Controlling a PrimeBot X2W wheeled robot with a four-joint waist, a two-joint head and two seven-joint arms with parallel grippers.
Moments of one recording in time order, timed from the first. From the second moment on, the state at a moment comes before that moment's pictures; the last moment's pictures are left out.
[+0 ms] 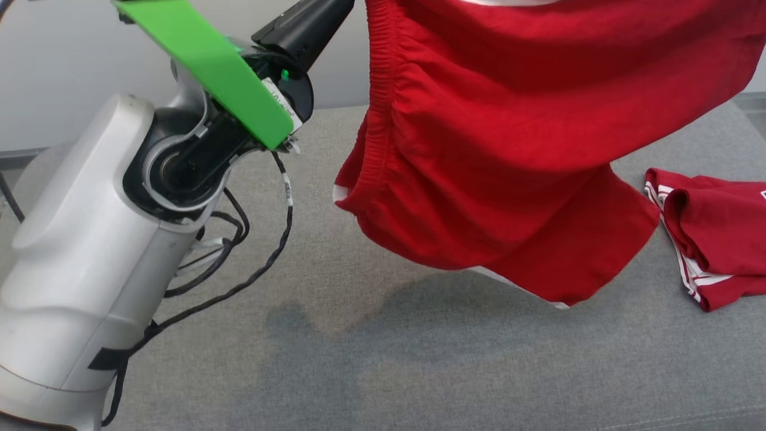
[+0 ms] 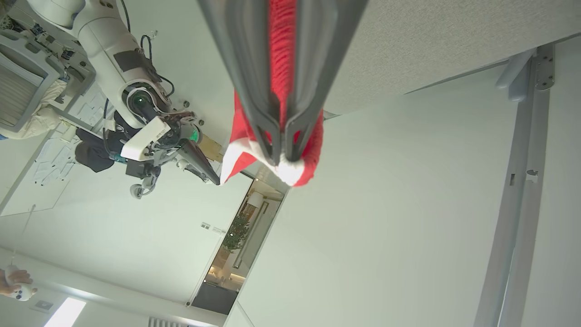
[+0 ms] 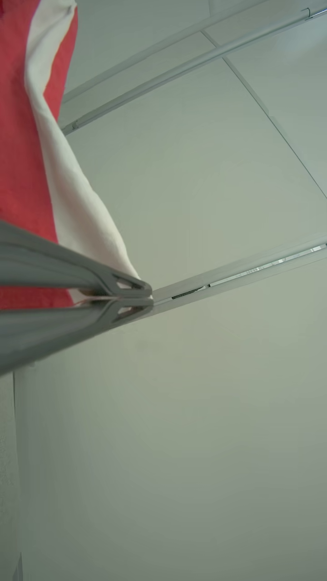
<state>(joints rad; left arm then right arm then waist) -0.98 0.33 -0.63 0.11 -1.44 -0.13 0.24 -0.77 -0.64 0.12 0.18 1.08 0.13 0.16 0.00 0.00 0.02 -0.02</state>
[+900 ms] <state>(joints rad) -1.36 0.59 -1.06 0.11 -1.05 -0.13 -0.26 -1.13 -0.44 0.35 0.48 0.93 0.13 -0.25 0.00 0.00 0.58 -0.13</state>
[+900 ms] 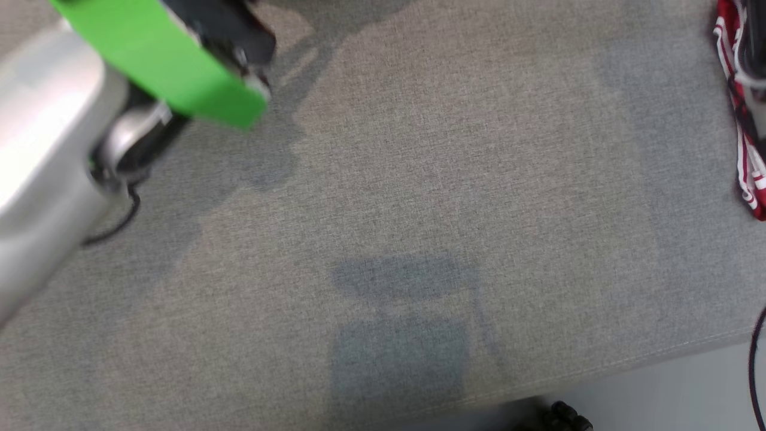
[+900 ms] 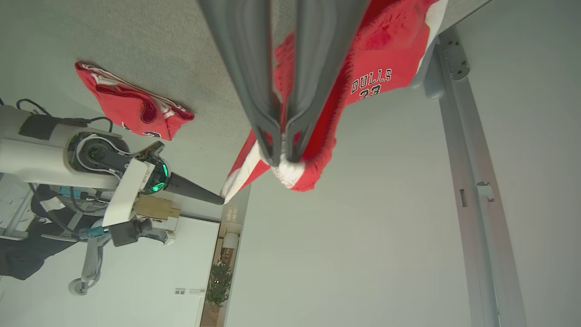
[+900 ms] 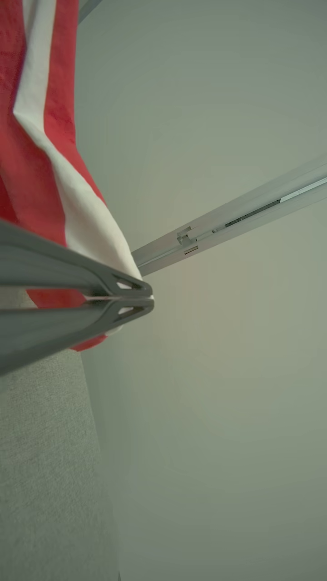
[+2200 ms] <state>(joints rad) -0.54 0.55 -1.14 -0.13 -0.74 -0.13 -0.26 -0.05 -0.76 0.10 0.06 0.97 0.13 -0.17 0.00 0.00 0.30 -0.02</state>
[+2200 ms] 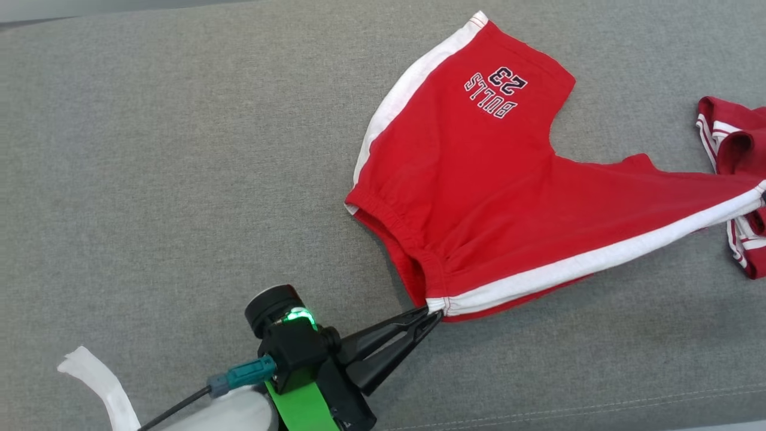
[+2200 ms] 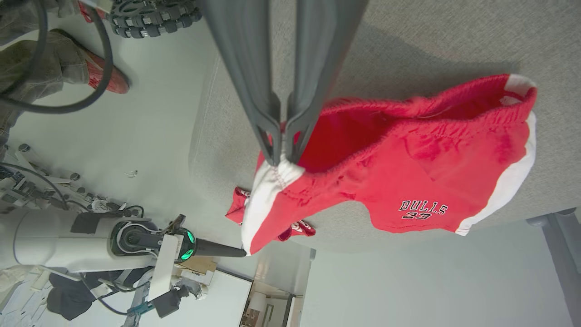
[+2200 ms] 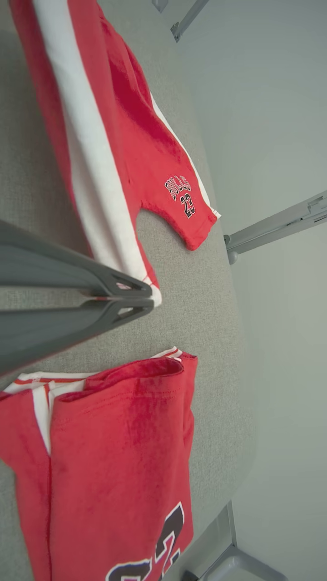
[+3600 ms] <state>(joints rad) -0.66 0.24 -0.89 -0.04 -1.36 -0.13 -0.26 -1.11 -0.60 0.33 0.53 0.66 0.13 0.31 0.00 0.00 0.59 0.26</state>
